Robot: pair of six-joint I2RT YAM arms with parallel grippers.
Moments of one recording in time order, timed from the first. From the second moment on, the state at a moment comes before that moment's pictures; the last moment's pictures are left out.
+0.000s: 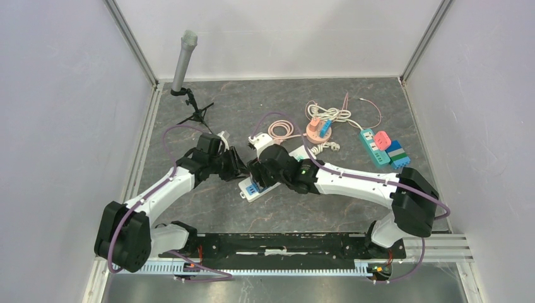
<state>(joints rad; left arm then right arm) -0.39 1.20 0.66 -0.33 0.35 -0.72 1.09 1.56 1.10 -0.24 0.23 0.33</state>
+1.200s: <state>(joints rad) -0.42 1.24 0.69 -0.37 0.39 -0.72 1.11 1.42 0.85 0.04 0.22 0.14</state>
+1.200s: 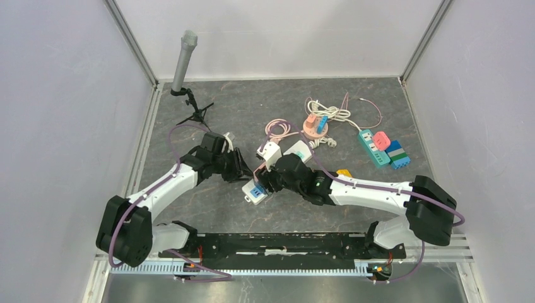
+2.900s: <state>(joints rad) -0.49 1.29 0.74 -0.40 0.40 -0.55 1.10 1.33 0.73 0.14 0.11 -0.03</state>
